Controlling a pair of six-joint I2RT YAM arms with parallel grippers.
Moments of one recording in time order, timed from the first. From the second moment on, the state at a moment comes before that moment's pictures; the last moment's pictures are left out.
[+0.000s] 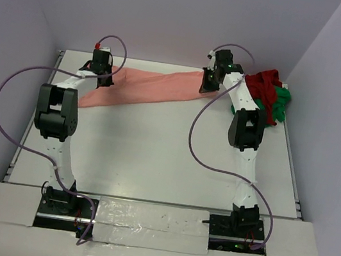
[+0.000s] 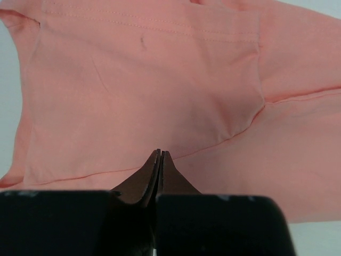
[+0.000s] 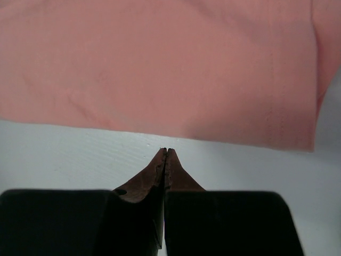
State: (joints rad) left arm -0.09 2.07 1.53 -0.21 -0.18 -0.19; right arm 0.20 2.52 2.41 -0.86 -0.25 0.14
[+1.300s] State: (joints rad) left arm -0.05 2.01 1.37 0.03 -0.16 -0.23; right arm 0.23 2.57 2.45 -0.41 -0.06 0.16
